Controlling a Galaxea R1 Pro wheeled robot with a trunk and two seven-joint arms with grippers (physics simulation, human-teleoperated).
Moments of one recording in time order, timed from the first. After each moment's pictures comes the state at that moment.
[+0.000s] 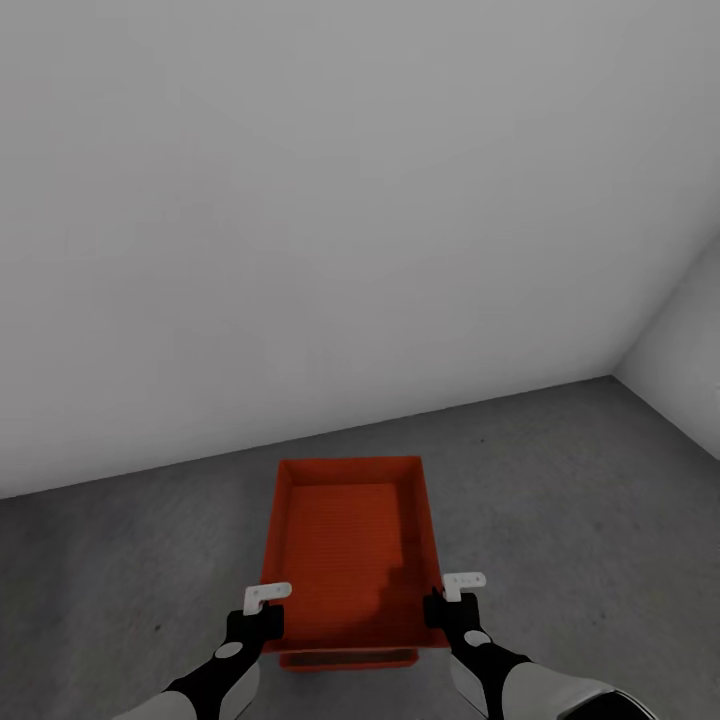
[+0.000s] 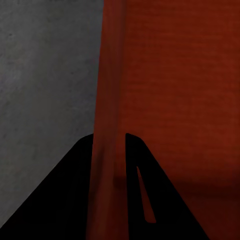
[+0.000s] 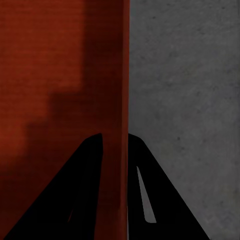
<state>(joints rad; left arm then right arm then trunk) -0.59 -0.07 -0.38 -0.16 0.43 -0.22 0.16 -0.69 0.12 0.31 0.02 -0.23 -0.33 -0.13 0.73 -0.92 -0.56</state>
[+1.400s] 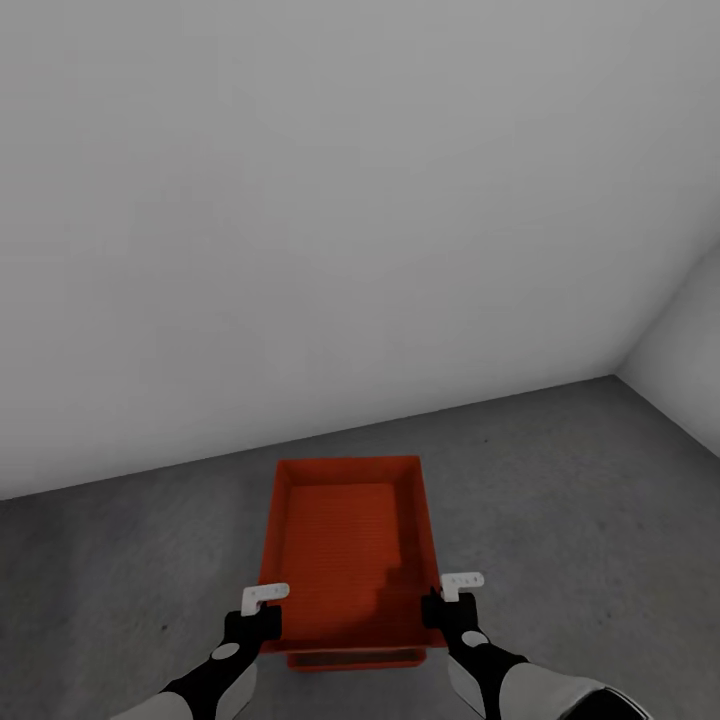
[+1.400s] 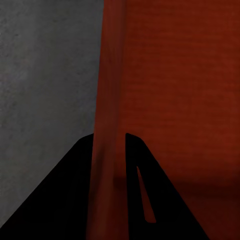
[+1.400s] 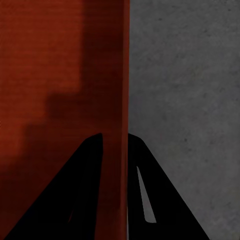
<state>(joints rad) -0.59 -0.05 -0.44 -0.16 0.49 -0.23 0.16 -0.69 0.13 0.44 0.02 -0.35 -0.34 -0.14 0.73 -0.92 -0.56</state>
